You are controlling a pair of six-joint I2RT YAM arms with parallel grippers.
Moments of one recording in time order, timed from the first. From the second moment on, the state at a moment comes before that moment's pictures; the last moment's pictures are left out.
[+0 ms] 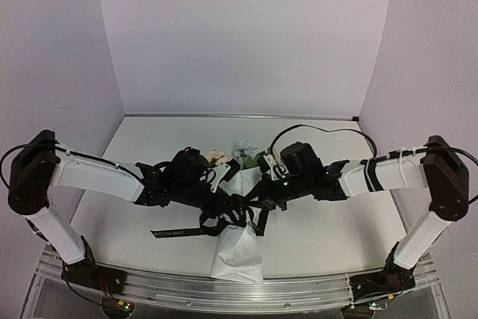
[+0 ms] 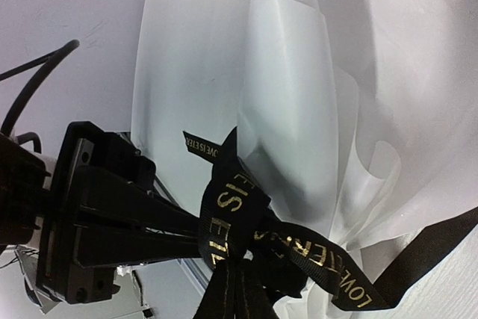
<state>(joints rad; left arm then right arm) -1.01 1.62 0.88 0.08 0.26 -0.31 0.88 1.66 0.92 0.08 -0.46 0.96</state>
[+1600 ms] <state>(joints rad) -0.93 1.59 0.87 0.00 0.14 -0.26 0.88 1.53 0.76 -0.26 -0.18 0.71</state>
